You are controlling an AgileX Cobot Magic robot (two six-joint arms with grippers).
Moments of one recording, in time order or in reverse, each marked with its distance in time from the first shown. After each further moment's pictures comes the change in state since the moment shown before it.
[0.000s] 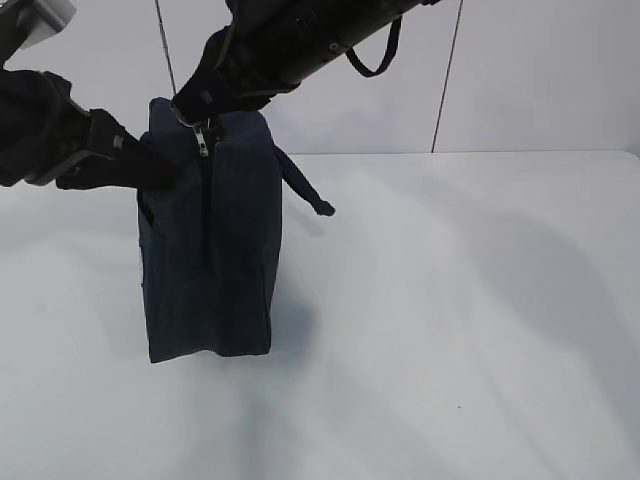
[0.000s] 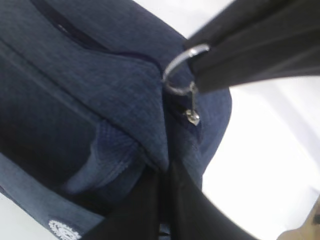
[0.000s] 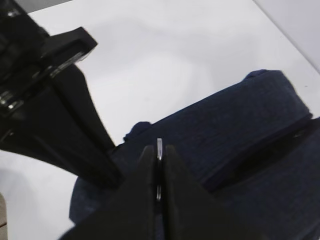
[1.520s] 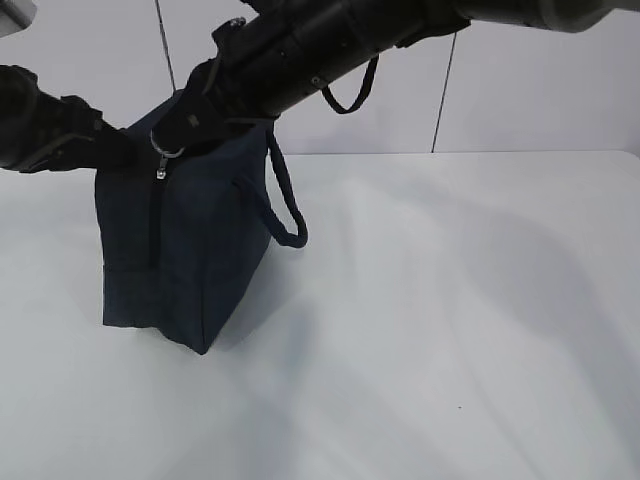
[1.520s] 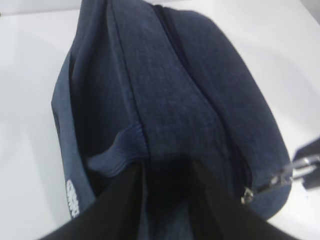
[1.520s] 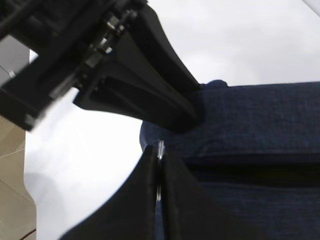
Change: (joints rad) left arm 0.091 0.041 0.000 -0.008 -0.160 0.004; right arm -0.001 0.075 0.000 0.170 0.051 -0.103
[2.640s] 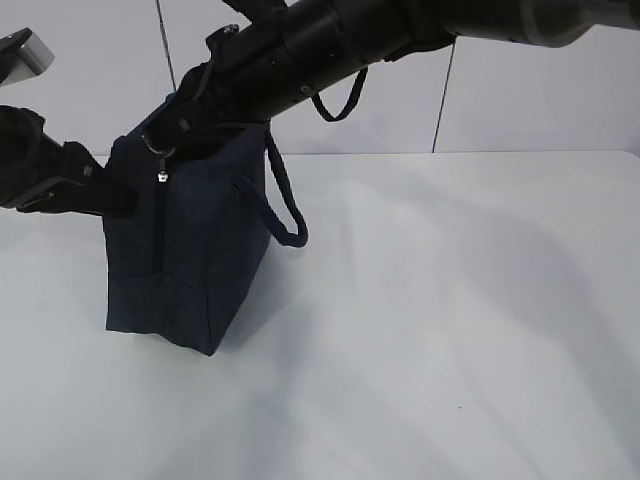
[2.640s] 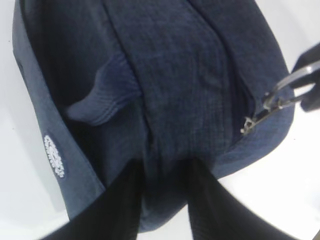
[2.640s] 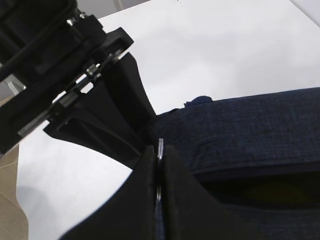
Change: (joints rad) left arm 0.040 0.051 -0.004 0.098 0.186 0.000; right arm 0.000 0.024 0.000 0.059 -0.038 -0.050
